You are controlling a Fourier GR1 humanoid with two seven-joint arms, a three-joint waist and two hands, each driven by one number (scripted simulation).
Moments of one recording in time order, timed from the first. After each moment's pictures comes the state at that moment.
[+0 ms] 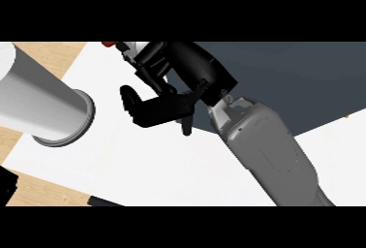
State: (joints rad) left arm 0.30 1.02 -0.29 -1.84 0.95 -0.03 -0.75; right arm -0.92 0.00 0.28 -1.46 -0.12 0.11 0.42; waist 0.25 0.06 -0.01
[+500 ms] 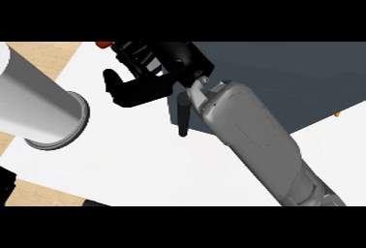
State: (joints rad) left arm 0.30 1.01 -0.28 -1.82 0.96 -0.02 -0.75; right arm -1.06 0.00 0.30 -1.24 -0.21 0.06 0.36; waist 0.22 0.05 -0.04
